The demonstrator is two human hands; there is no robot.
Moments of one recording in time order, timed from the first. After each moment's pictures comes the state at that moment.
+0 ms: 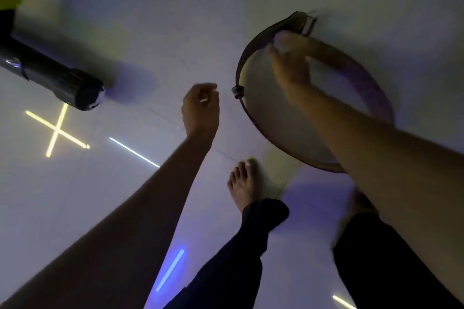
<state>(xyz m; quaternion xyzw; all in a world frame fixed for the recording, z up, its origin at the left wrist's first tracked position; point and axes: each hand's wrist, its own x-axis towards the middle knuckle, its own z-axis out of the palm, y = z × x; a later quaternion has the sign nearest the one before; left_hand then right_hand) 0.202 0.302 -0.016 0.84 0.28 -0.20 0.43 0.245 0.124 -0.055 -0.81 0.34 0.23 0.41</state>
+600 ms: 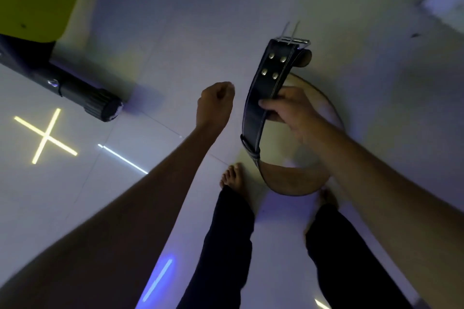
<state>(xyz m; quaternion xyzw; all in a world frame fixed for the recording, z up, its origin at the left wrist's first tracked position) 0.246 0.261 0.102 0.82 0.17 -0.30 0.46 0.220 0.094 0.103 -0.60 0.37 0.28 0.65</state>
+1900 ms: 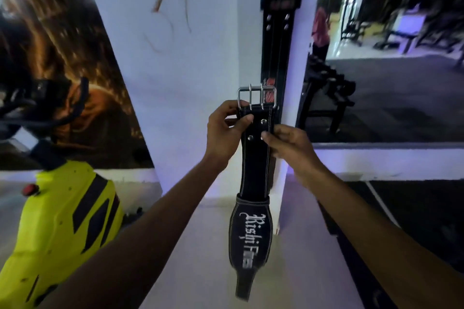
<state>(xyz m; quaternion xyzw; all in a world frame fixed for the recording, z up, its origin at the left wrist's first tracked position) 0.117 -0.035 0.964 0.60 -0.39 -0.07 0.69 -0.012 -0.145 0.945 -0.70 0.18 -0.30 0.63</state>
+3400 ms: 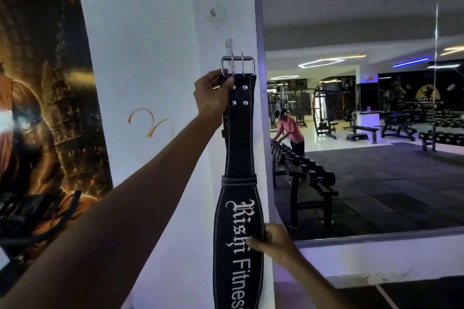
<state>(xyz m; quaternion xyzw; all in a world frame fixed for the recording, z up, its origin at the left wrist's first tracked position) 0.047 -0.136 1.280 0.48 -0.41 0.09 0.77 -0.080 -0.219 0.956 -0.76 0.16 -0.30 0.56</state>
